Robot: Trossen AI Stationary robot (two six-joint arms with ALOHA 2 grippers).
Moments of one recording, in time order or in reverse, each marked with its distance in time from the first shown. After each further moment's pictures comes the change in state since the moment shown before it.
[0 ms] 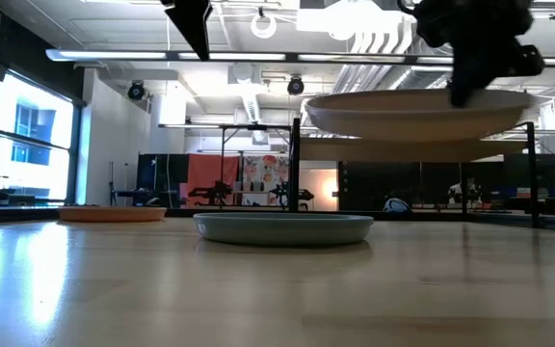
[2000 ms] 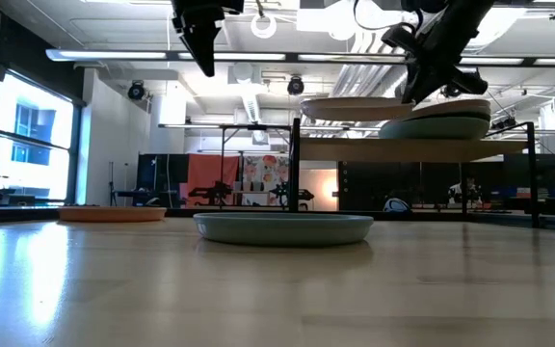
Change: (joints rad) left arm 0.198 0.000 0.000 0.065 0.012 -0.023; right arm -0.729 -0.159 0.001 0.102 -0.148 -0.259
